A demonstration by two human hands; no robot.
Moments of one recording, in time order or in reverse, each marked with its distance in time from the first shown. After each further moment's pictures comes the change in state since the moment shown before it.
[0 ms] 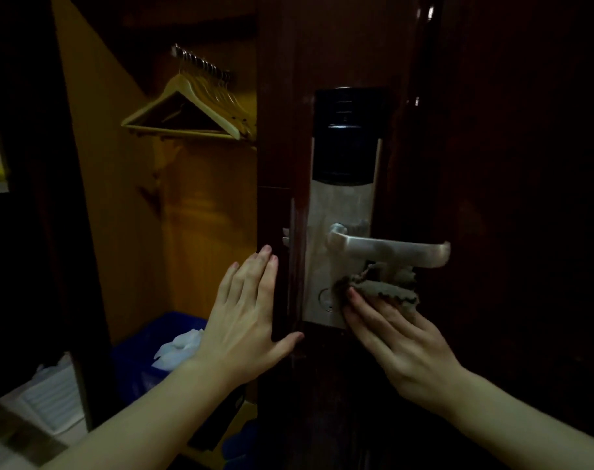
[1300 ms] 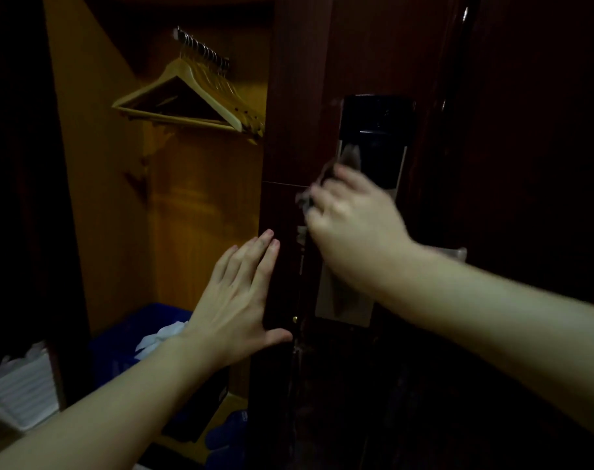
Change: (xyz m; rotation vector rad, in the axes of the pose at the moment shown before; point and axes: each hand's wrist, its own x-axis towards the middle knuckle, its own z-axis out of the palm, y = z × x) left_hand 0.001 -0.035 -0.024 -0.038 -0.027 0.098; right_hand 0.169 -0.007 -0.082 -0.196 -0.165 0.131
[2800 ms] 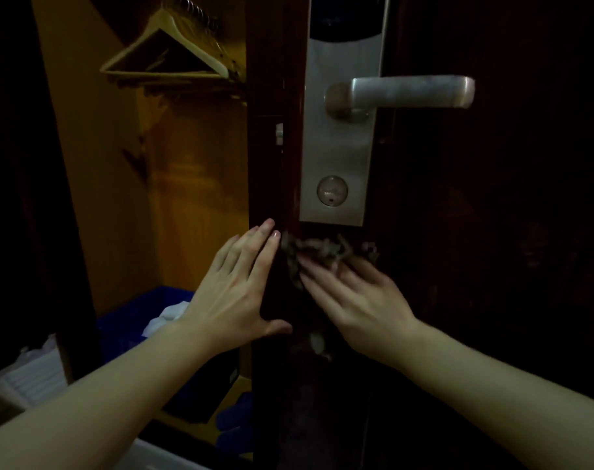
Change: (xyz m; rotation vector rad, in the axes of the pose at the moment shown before) left_hand -0.058 0.034 0.102 0.049 0.017 0.068; right_hand -0.167 -0.076 0.165 0.022 0.168 -0.145
